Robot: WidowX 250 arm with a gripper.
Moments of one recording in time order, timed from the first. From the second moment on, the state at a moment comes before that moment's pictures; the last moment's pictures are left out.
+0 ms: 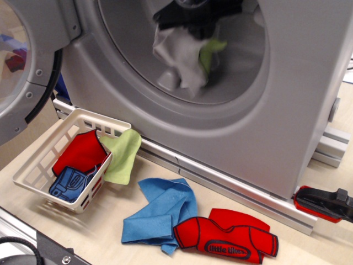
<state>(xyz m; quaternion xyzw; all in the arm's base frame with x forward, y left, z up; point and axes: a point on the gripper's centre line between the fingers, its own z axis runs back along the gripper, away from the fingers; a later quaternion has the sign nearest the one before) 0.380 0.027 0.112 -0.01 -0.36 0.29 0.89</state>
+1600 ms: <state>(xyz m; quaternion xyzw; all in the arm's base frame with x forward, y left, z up) 0.212 0.072 0.120 -0.05 -0.29 0.22 0.93</state>
